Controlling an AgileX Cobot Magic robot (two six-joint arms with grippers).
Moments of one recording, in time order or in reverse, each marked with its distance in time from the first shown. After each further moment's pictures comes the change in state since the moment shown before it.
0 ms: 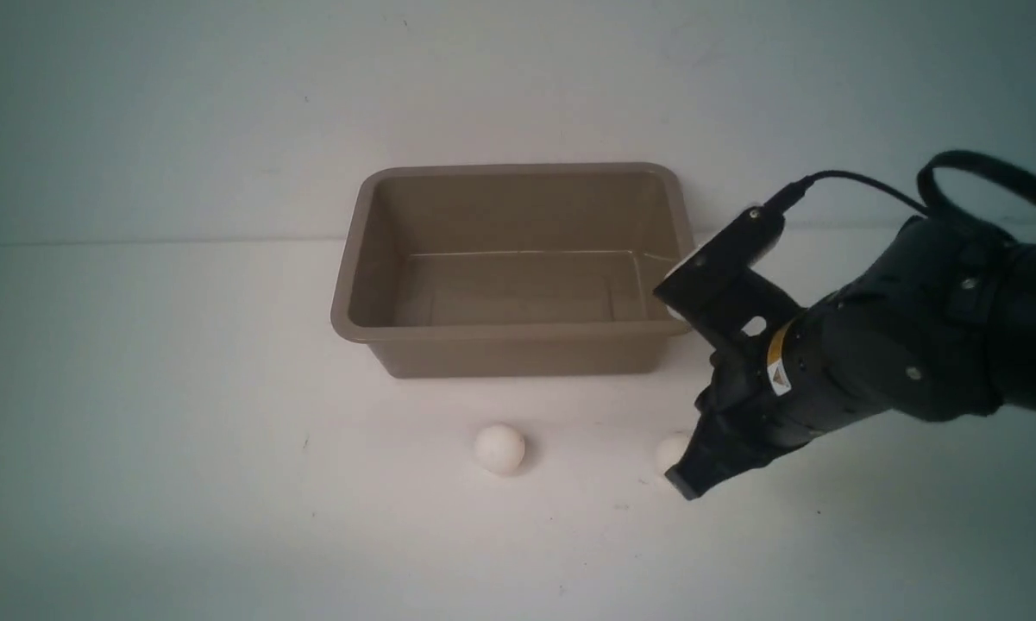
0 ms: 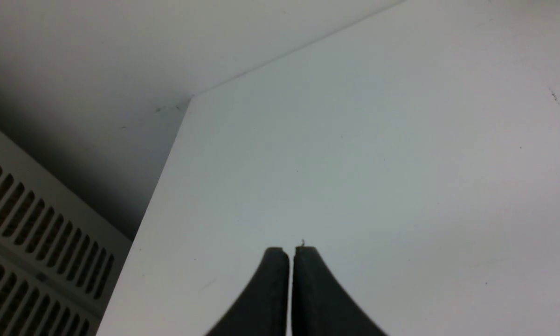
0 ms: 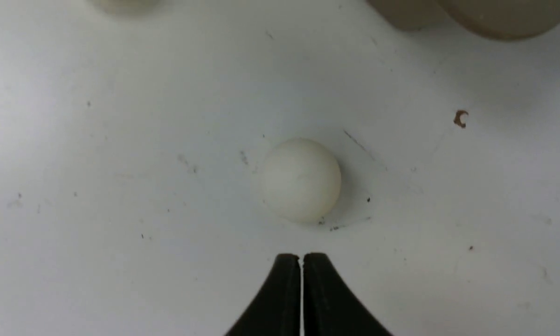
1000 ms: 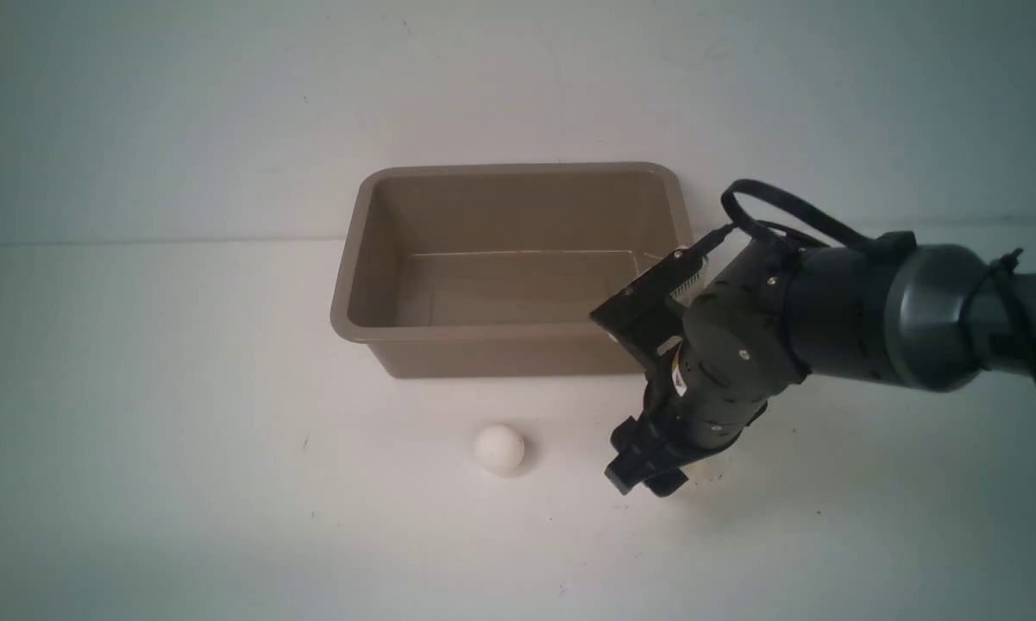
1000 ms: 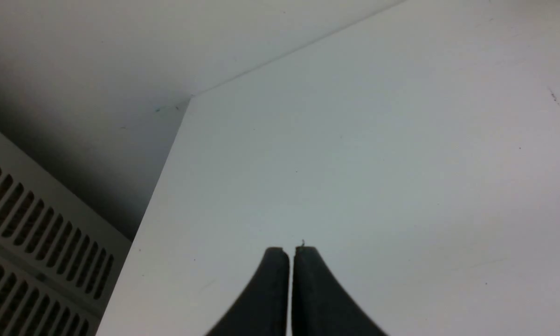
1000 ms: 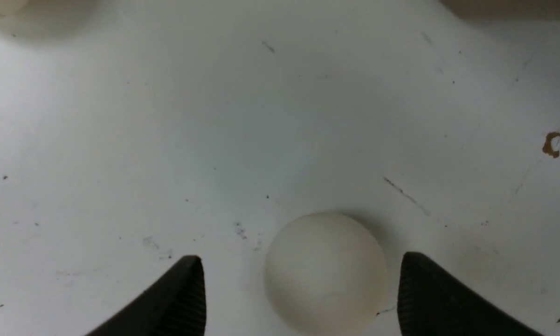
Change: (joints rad) right arm 0.002 0.306 -0.192 -0.006 0.041 0.073; left arm 0.000 0.000 0.000 0.000 0.000 0.000
